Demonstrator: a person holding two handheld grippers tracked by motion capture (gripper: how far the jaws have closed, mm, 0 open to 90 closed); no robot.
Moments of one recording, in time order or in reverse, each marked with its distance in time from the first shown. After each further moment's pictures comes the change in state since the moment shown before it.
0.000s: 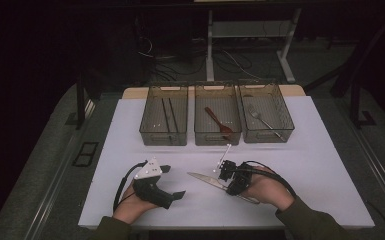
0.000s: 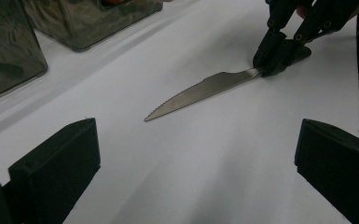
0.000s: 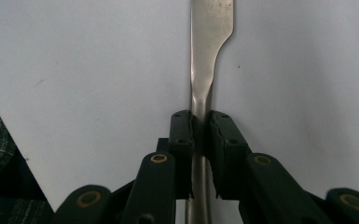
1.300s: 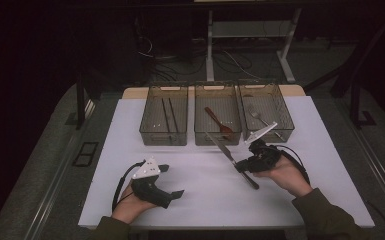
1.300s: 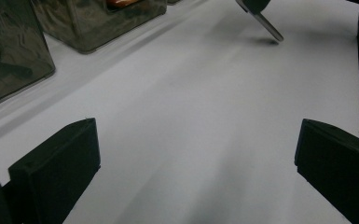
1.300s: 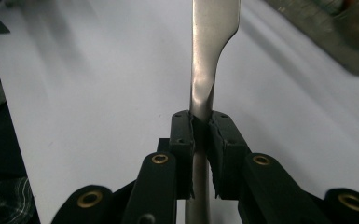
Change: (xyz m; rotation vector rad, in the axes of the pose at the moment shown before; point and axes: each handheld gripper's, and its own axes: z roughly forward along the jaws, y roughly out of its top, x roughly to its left) left arm 0.002 0.000 -0.004 -0.015 0.010 -0.005; right arm -0.067 -0.049 -0.036 -0.446 0.141 0.206
